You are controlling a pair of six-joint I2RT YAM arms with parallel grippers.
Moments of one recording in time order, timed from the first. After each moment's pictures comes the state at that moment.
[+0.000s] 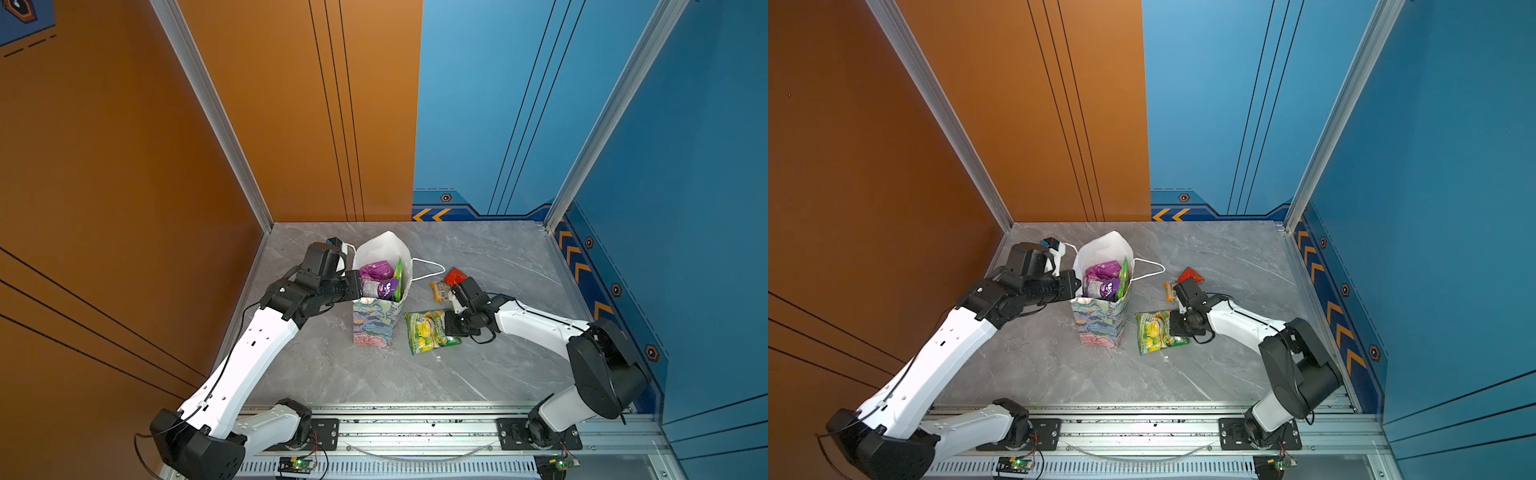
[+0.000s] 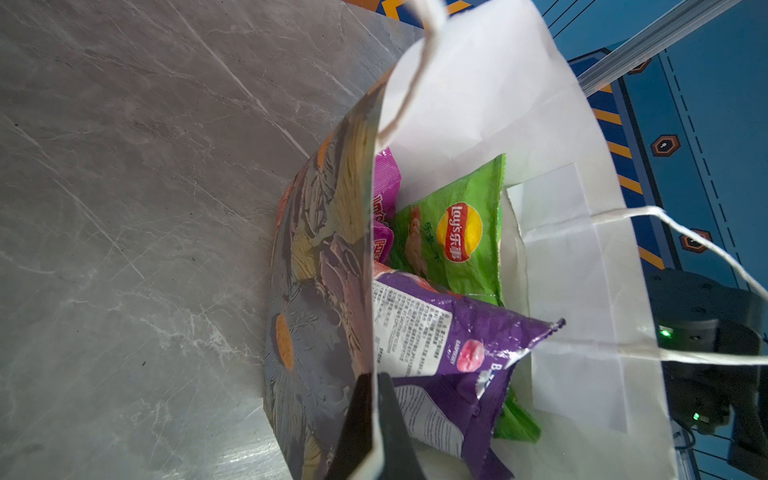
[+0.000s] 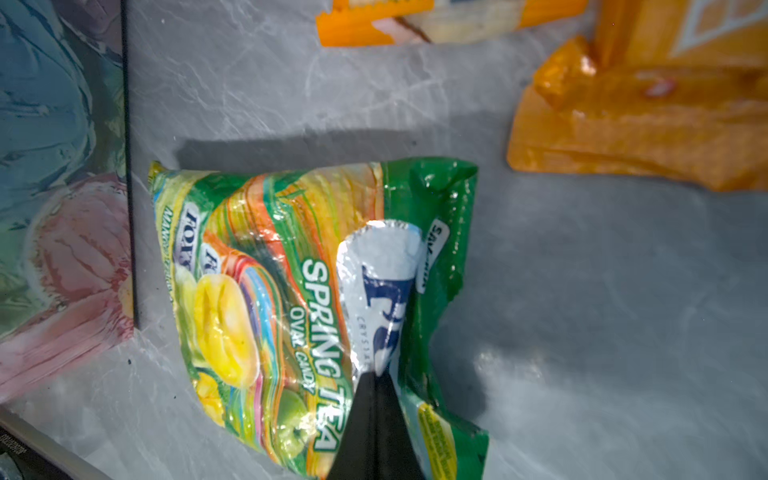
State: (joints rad) left arm -0.41 1.16 1.22 -0.82 0.08 -0.52; right arm 0.56 1.52 0.85 -0.49 -0.16 0.56
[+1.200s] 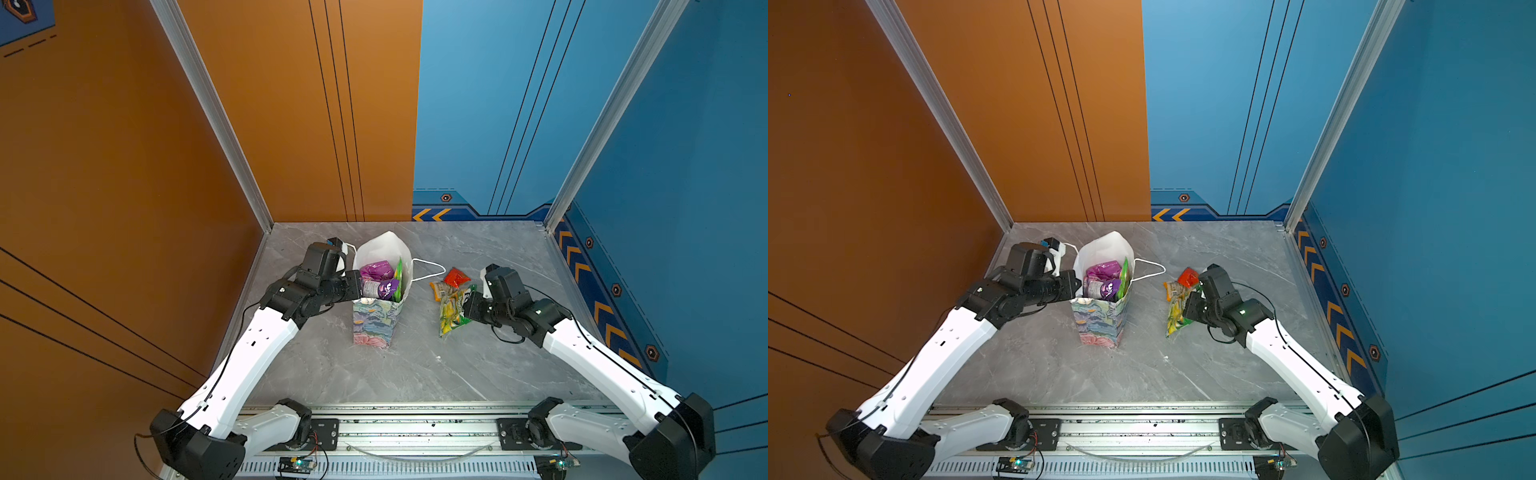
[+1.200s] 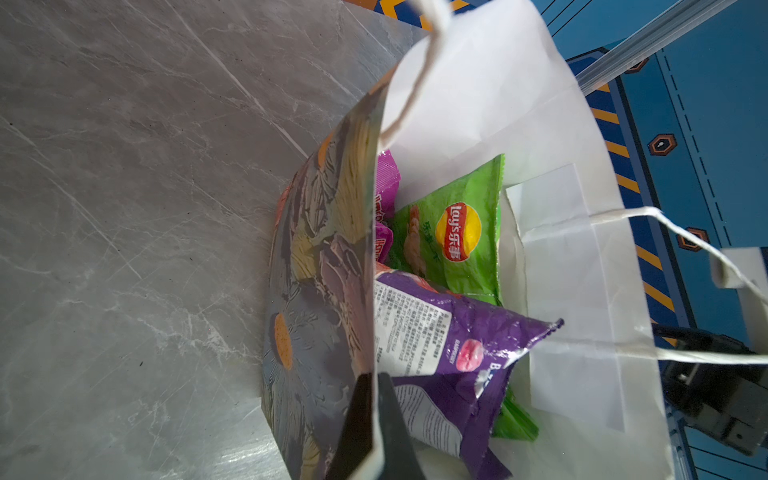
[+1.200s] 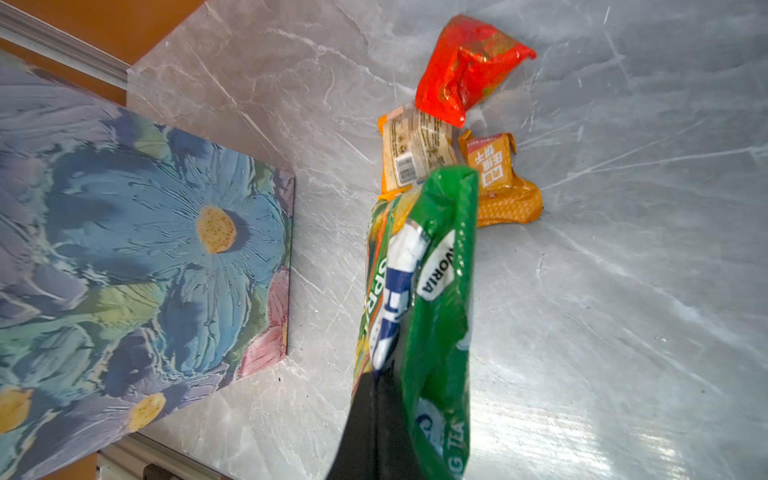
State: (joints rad) left arm -0.41 1.16 1.22 -0.82 0.09 -0.52; right arm 0.52 1.14 0.95 -0.64 -0.06 0.74
